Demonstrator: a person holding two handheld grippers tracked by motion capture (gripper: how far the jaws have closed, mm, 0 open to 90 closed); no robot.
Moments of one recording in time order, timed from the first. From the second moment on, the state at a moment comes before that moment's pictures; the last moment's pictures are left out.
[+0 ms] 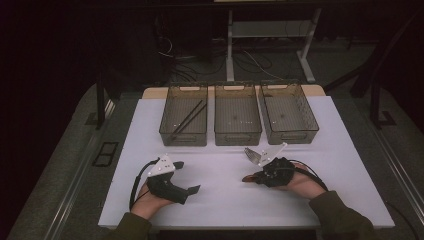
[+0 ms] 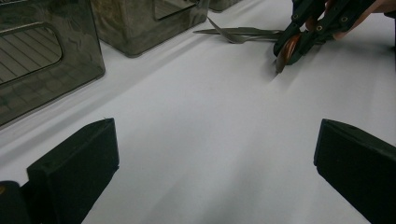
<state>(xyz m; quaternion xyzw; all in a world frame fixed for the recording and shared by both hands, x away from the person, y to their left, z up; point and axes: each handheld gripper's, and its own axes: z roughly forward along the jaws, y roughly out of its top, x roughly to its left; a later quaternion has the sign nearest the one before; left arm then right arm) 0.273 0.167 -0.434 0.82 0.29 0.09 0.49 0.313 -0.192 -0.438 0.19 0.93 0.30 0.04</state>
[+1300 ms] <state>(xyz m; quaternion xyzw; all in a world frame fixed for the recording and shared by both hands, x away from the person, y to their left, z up) 0.272 0.165 -0.434 0.82 0.28 0.09 0.49 0.338 -0.212 -0.399 0.28 0.89 0.36 0.05</state>
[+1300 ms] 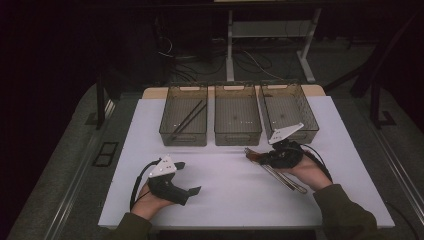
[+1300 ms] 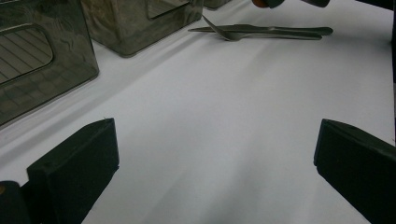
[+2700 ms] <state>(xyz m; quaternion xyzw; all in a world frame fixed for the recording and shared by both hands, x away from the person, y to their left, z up) 0.272 0.159 -0.433 0.83 0.26 0.09 0.49 0.444 -0.152 -0.339 0.35 0.85 0.39 0.08</state>
